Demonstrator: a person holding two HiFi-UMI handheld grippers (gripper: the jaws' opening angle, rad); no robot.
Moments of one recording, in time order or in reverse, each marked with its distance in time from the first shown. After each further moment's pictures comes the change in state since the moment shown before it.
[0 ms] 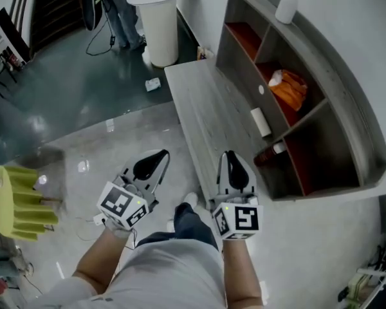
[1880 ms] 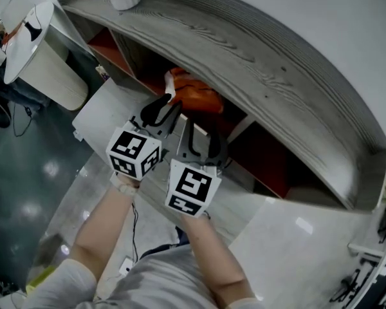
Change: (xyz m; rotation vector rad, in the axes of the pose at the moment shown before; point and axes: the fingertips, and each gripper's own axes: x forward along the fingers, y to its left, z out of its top) left arm 0.459 -0.073 -0.013 0.120 0.138 -0.515; right arm 0.116 -0.301 -0.004 0.099 0.060 -0.862
